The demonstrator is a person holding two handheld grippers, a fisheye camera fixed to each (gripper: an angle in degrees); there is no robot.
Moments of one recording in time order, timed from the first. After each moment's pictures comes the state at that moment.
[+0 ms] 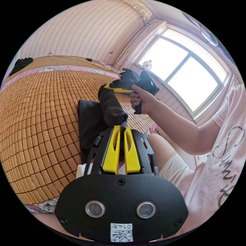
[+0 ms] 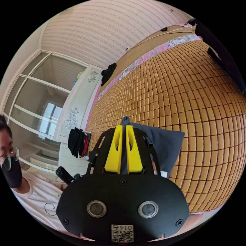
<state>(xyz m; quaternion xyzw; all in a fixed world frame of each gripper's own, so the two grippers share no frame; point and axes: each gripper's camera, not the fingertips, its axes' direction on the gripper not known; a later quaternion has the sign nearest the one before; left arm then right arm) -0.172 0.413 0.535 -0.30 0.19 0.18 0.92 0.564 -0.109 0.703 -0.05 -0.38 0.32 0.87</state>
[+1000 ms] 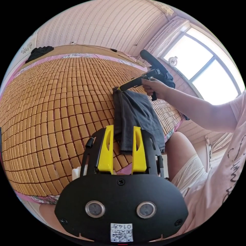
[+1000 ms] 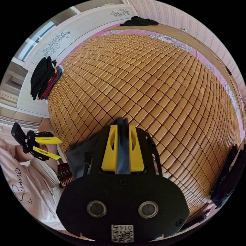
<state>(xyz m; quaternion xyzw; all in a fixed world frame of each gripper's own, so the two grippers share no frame) -0.214 0.368 0.499 -0.32 0.08 0.17 0.93 0.357 -0.270 0.785 -0.19 -0.28 -0.07 0.94</state>
